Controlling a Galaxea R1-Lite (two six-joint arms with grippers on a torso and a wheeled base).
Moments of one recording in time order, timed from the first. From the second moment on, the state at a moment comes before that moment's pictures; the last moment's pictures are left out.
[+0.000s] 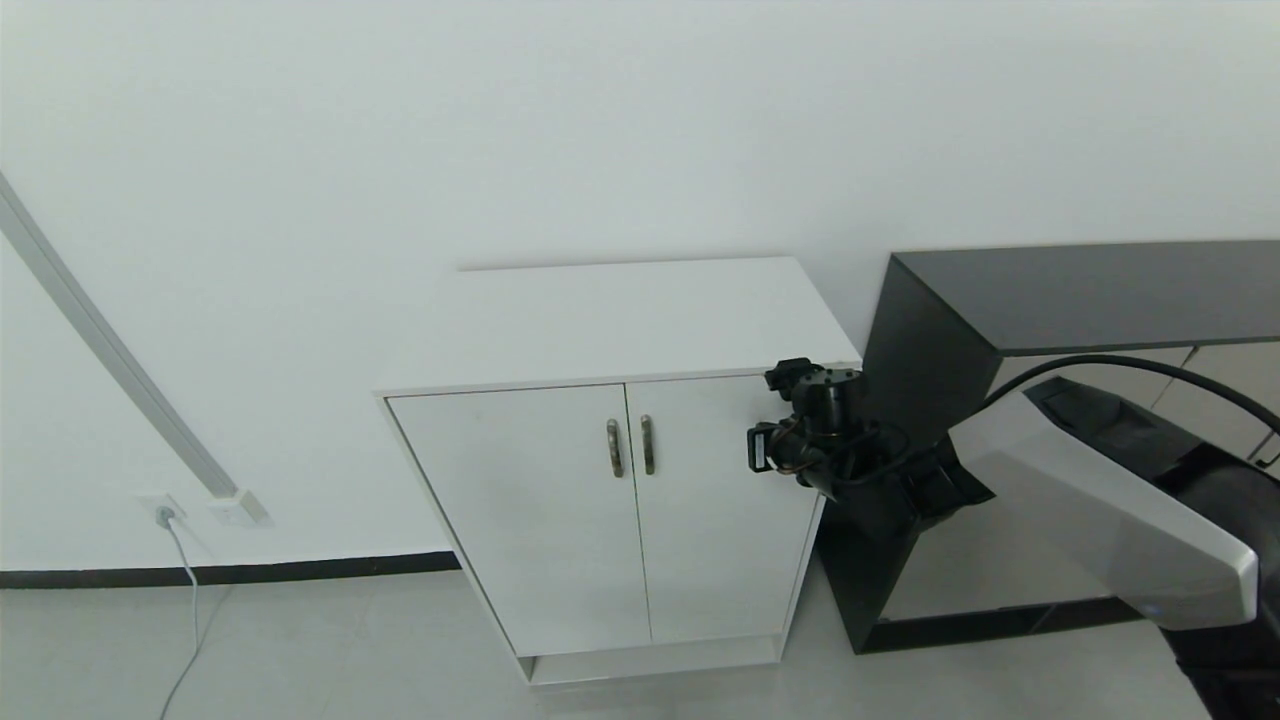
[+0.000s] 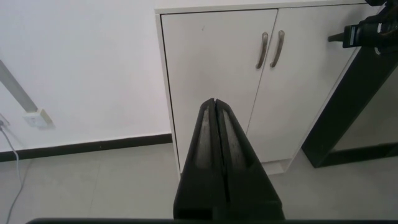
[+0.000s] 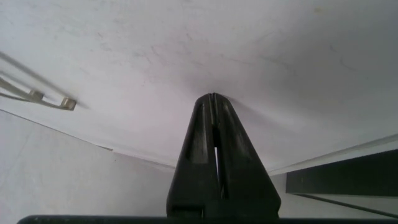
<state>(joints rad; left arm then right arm) 0.00 0.00 0.00 0.00 -0.02 0.01 0.50 2.44 -1.50 -0.66 -0.17 0.10</state>
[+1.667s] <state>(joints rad) 0.00 0.00 0.00 0.00 -0.02 0.01 0.35 1.63 -0.30 -1.07 -0.27 0.09</state>
